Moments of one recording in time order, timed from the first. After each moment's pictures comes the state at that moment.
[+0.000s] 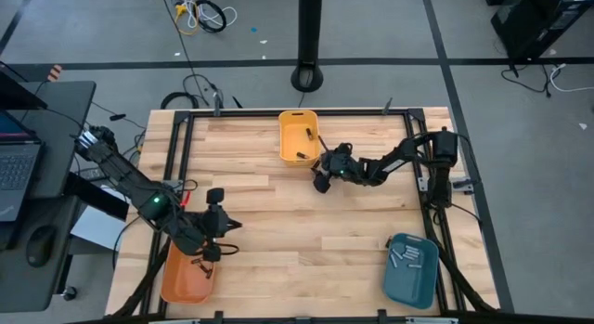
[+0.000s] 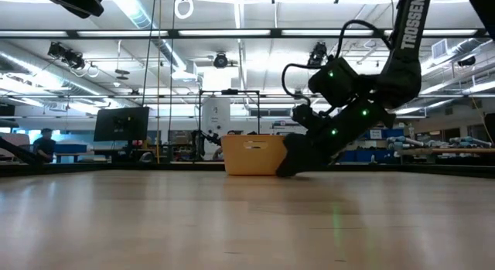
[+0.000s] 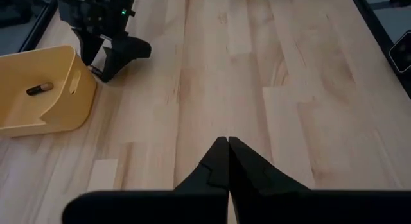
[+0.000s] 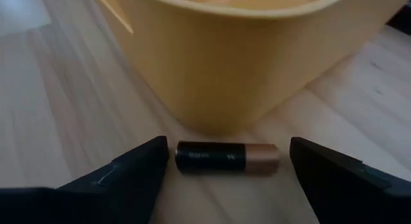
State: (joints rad) left arm -0.72 1.09 0.88 -0.63 -0.62 -0.42; right arm -0.23 1.91 0.61 0.68 0.36 0.21
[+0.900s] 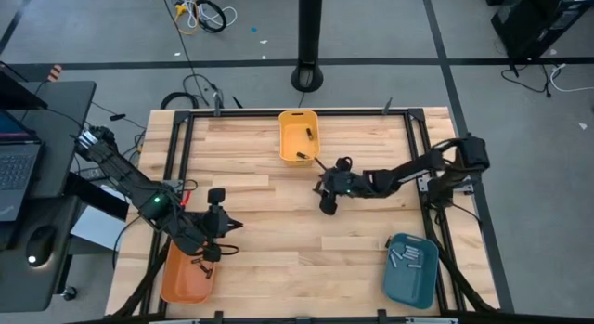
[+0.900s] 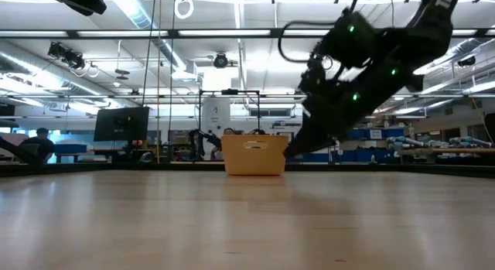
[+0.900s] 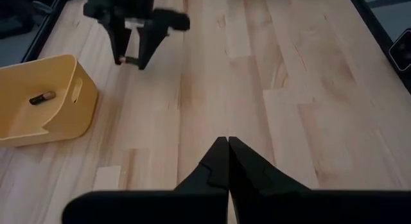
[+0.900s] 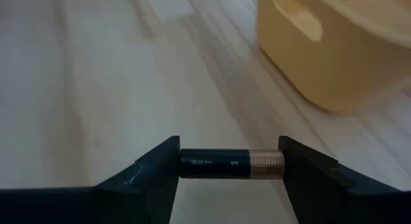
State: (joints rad) left arm -0.71 1.09 0.88 -0.62 -0.62 -0.37; right arm -0.02 1.70 0.62 0.38 0.32 0.27
